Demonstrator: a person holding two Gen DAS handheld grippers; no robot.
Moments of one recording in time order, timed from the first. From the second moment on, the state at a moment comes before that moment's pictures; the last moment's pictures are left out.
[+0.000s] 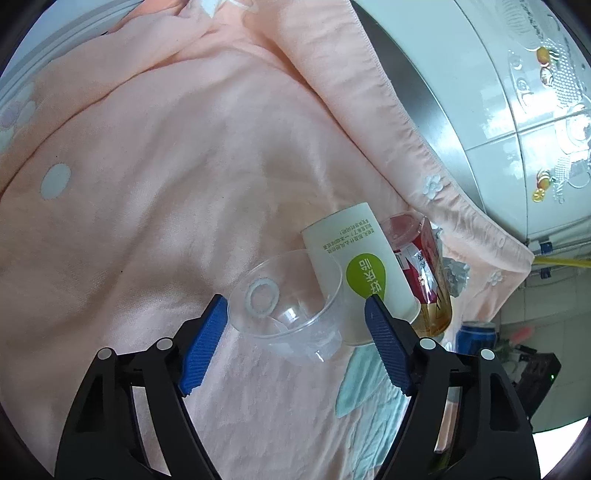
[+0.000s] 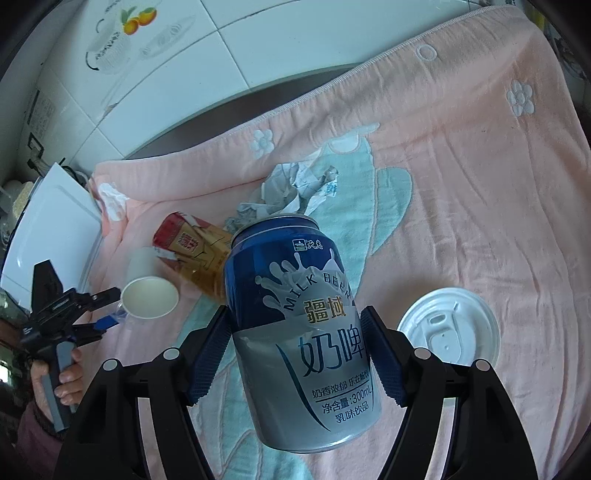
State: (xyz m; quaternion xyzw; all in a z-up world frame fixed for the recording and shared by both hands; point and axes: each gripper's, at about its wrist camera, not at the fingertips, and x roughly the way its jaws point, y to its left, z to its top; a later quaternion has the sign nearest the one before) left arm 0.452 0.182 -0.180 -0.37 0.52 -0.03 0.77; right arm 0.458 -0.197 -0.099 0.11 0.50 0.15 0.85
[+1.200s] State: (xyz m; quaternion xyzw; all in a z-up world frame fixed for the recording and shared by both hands) left arm 0.268 0.141 -0.091 -0.29 0.46 -0.09 0.83; right arm 0.180 -0.197 -0.068 0.08 0.43 0.21 0.87
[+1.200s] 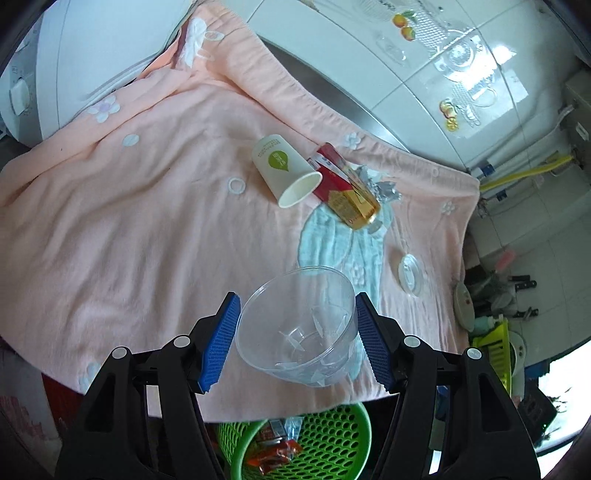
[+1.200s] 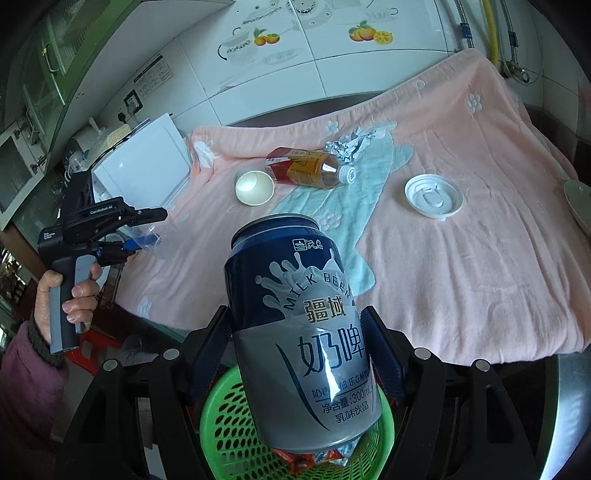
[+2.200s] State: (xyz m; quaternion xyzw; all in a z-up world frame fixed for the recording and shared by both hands) left arm 0.139 0.021 -0.116 -0.14 0.52 -0.16 0.83; right arm 0.087 -0.225 -0.071 0.07 0.42 0.18 0.89
